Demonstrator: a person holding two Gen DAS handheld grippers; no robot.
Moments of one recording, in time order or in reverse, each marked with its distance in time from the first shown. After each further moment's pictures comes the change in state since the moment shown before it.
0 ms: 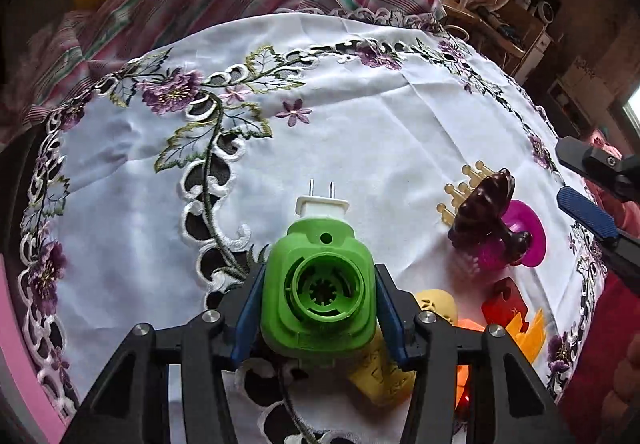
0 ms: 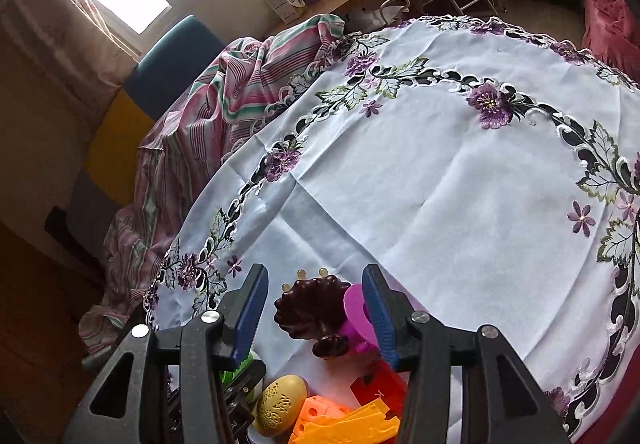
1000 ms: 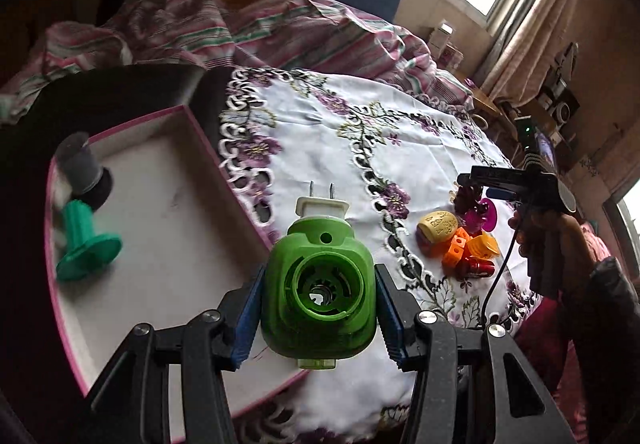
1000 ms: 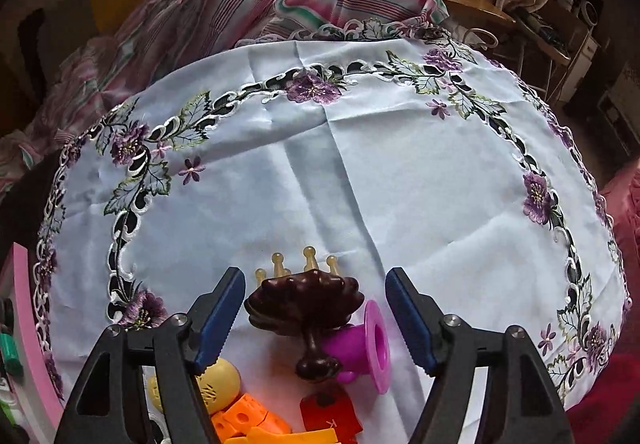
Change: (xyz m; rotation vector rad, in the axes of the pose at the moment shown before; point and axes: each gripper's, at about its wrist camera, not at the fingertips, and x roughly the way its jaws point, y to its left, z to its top) left arm -0.182 0.116 -0.158 -0.288 -0.200 -0.015; right arm 0.075 0.063 -0.015 -0.589 0.232 -0.316
